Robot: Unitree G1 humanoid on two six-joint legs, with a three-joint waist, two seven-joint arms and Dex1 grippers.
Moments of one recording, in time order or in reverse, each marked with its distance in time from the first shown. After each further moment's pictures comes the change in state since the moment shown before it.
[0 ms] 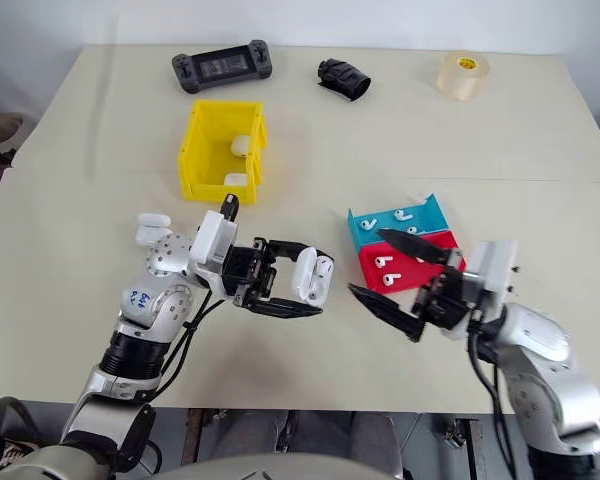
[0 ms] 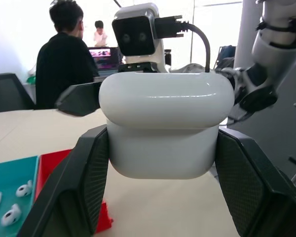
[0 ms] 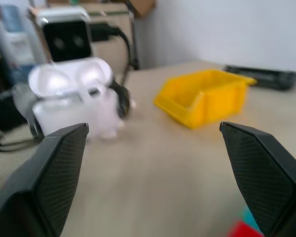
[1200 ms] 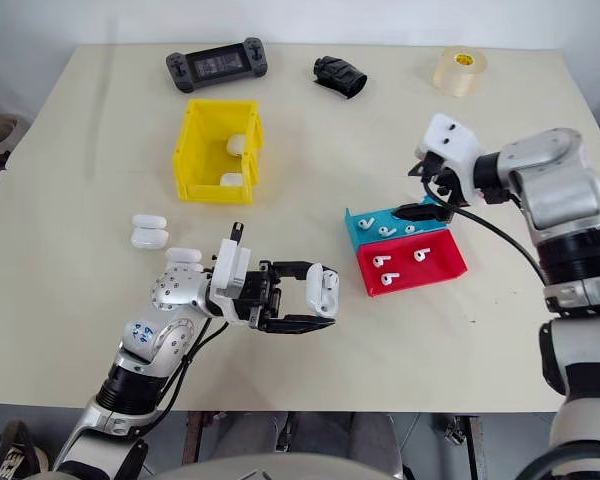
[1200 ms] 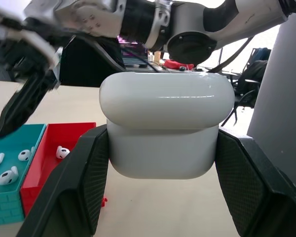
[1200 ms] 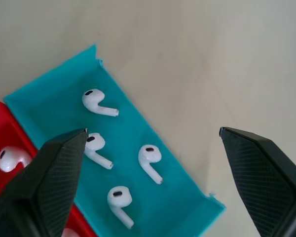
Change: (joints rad) left arm 0.166 -0.005 -0.069 -0.129 0.042 0.008 0.198; right arm -1.164 -0.182 0.619 1.026 -0.743 0.205 0.299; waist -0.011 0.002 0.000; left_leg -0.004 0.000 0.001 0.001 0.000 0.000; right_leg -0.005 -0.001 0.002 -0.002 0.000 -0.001
